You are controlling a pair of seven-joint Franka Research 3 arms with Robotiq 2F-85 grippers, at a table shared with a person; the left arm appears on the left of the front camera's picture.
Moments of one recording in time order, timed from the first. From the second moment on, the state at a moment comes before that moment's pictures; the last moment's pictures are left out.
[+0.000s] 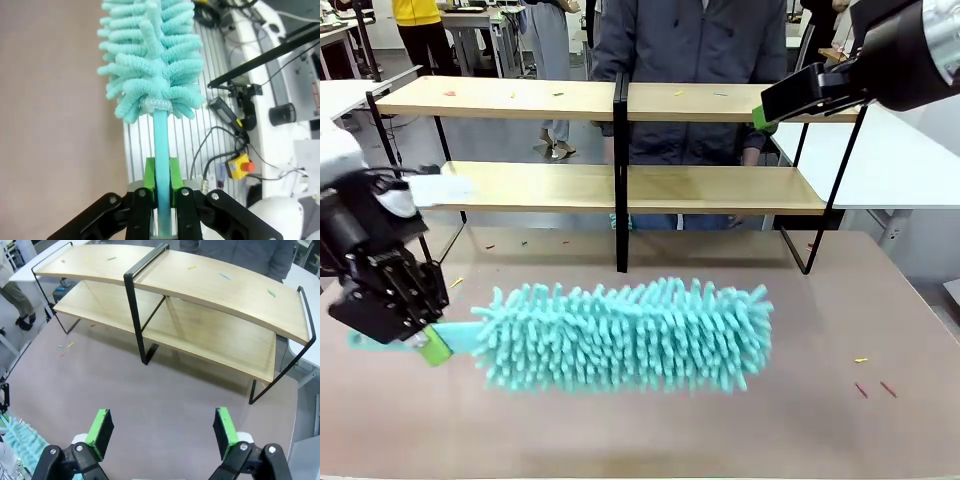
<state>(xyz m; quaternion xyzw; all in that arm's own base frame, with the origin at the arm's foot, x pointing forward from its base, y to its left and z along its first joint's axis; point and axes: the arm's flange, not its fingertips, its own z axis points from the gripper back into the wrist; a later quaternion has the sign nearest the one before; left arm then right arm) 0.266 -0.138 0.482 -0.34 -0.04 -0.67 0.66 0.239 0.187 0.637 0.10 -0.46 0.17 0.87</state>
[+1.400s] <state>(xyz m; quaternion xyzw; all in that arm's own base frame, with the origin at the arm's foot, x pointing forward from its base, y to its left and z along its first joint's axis) 0.170 0.263 0.626 -0.45 -0.42 -0.11 0.78 0.240 0.187 0.637 0.10 -0.46 0.17 0.87</state>
